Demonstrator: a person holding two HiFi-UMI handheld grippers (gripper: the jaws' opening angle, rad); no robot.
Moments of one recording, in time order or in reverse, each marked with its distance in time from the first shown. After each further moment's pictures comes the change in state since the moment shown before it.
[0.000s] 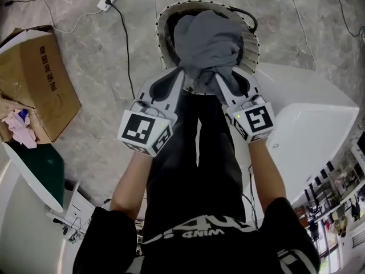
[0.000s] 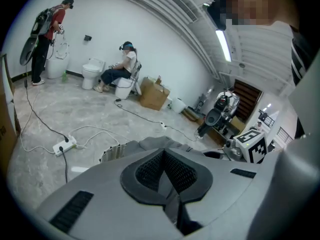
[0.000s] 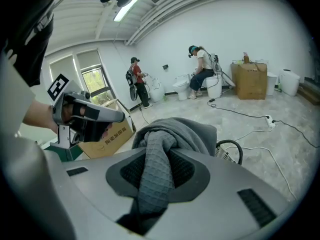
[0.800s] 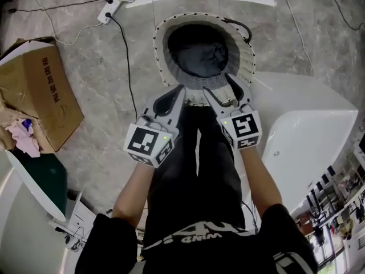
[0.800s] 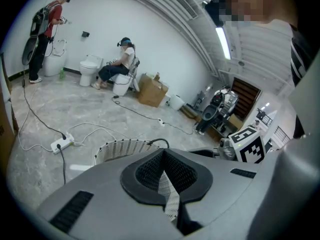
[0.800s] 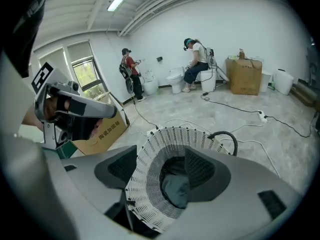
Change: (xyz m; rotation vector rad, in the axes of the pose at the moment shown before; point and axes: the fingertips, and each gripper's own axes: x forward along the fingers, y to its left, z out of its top) left arm 0.005 -0.012 -0.013 0.001 0.040 -0.020; right arm 0.009 -0.004 -0.020 0.031 0.099 -0.082
